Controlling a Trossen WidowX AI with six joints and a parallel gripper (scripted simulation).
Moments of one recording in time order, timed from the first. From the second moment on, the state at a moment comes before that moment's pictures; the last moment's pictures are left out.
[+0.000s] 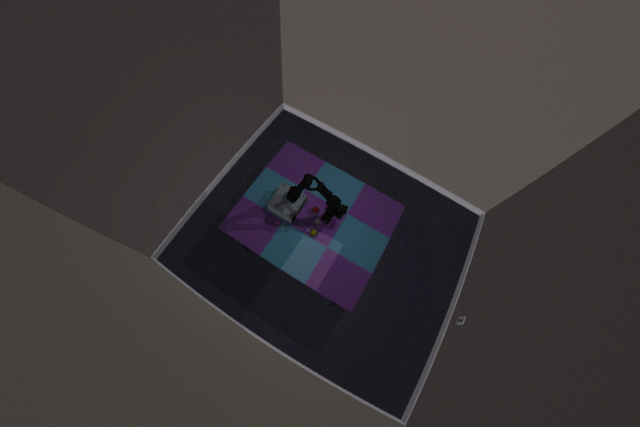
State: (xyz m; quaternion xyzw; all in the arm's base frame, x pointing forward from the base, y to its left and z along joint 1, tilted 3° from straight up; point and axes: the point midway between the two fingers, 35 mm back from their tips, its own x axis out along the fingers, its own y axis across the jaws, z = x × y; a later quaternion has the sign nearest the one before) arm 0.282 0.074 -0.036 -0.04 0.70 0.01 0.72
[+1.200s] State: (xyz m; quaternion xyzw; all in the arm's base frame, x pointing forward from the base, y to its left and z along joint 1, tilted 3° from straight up) arm 0.284 0.051 0.054 -0.05 0.70 0.02 0.71
